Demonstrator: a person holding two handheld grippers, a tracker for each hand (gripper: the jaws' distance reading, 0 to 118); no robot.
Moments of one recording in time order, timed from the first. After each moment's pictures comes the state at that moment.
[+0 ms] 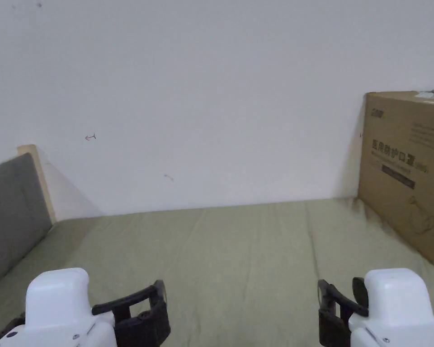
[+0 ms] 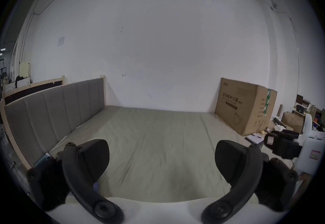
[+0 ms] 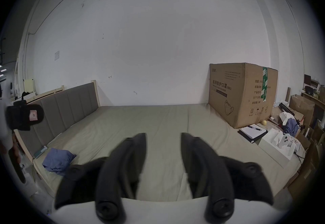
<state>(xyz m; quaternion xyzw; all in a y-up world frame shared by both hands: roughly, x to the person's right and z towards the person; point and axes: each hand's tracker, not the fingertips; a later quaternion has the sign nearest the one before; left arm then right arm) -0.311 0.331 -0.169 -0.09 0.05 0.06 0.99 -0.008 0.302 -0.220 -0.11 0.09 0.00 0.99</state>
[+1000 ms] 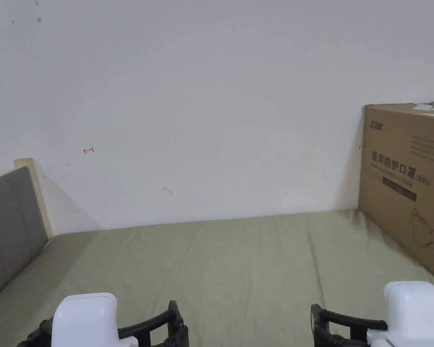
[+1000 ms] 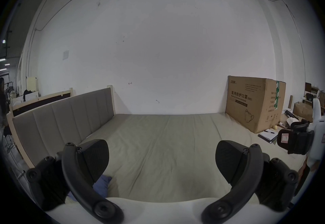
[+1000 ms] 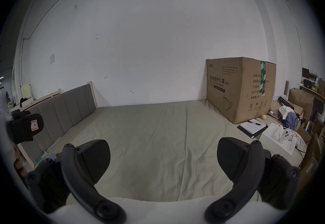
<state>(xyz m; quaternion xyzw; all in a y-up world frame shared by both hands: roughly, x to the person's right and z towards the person) -0.285 0.324 -0.187 -0.08 0.10 0.01 0.99 -0.001 0.304 -0.235 -0.13 0.08 -0.02 0.99</state>
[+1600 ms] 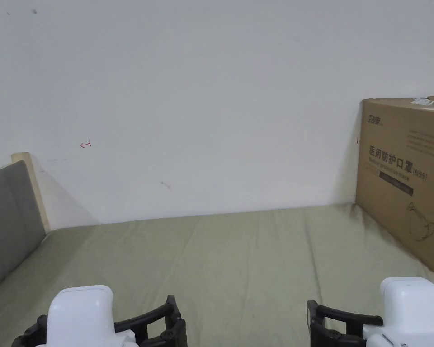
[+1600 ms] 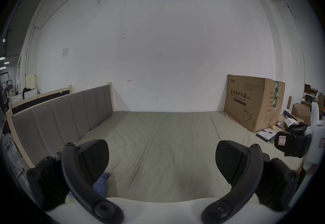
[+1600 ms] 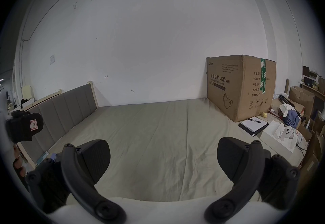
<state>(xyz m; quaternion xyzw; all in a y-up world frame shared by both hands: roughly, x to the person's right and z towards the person) -0.290 0.327 -0.183 -0.10 0.09 0.02 0.99 -0.003 0.302 -0.231 -0.13 0.08 -0.03 0.99</state>
